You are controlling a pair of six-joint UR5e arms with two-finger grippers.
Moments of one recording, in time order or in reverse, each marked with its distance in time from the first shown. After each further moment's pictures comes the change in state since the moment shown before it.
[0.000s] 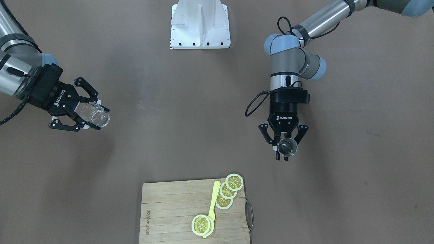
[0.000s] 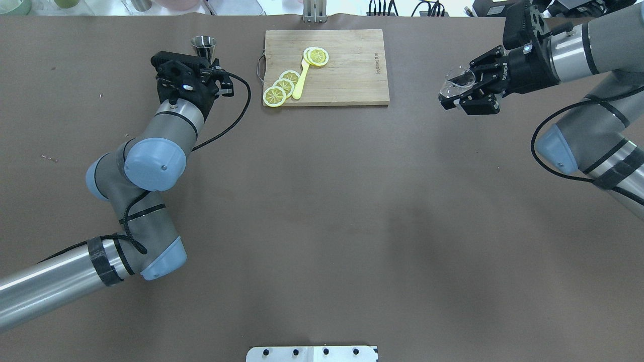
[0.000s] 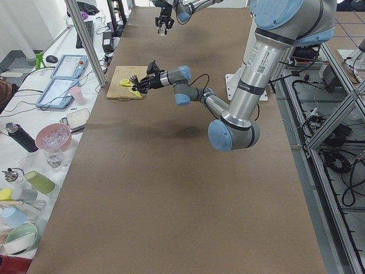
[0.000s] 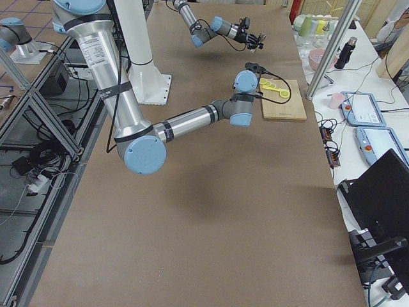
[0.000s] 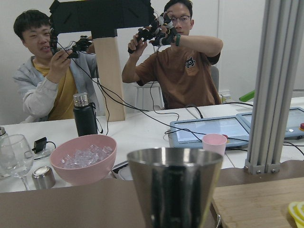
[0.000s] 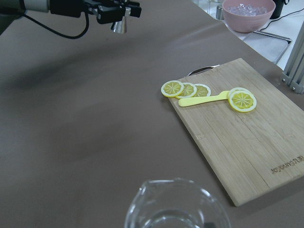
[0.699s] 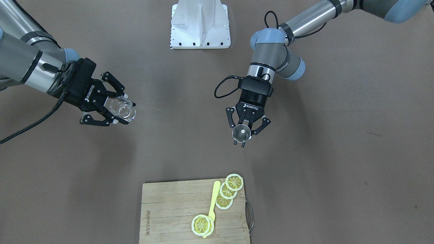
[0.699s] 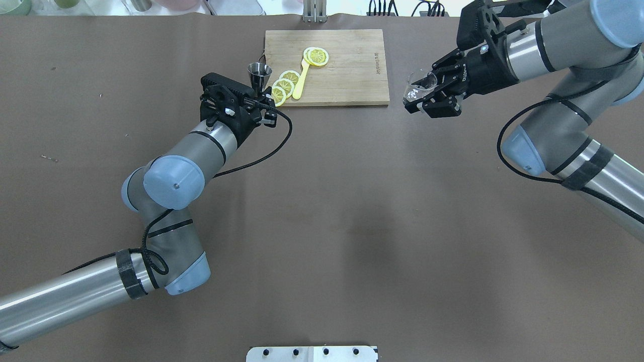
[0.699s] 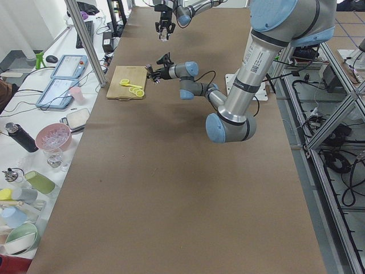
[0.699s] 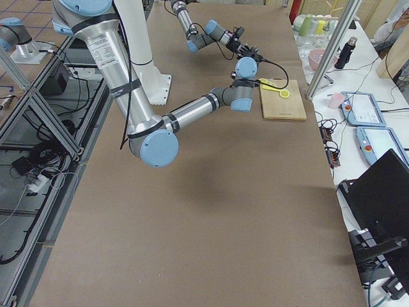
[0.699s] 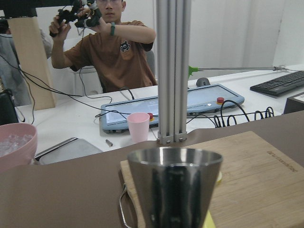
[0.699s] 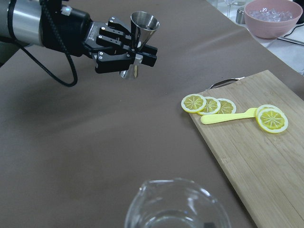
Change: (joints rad) left arm 0.058 -0.060 0.053 -0.211 -0.175 0.190; right arm -0.078 0.083 0.033 -0.125 -0.042 -0.017
